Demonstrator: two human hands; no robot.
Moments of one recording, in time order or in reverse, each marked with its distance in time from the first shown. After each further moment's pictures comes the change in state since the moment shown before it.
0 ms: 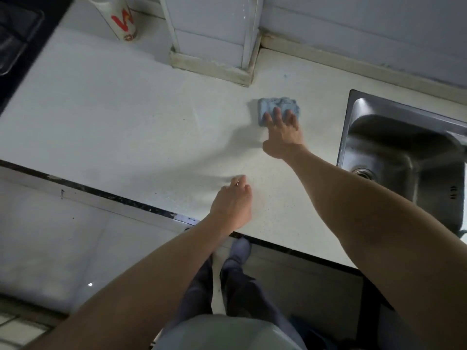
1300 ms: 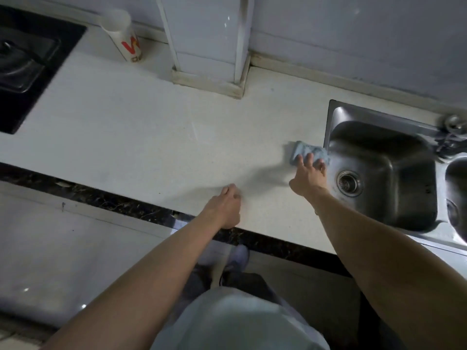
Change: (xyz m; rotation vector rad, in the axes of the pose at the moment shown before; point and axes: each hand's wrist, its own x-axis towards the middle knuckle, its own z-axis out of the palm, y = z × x) left_hand -0.027 -0.003 -0.008 -0.001 -0.272 -0.011; right_hand -0.110 0.059 0.031 -0.023 -0.039 0.301
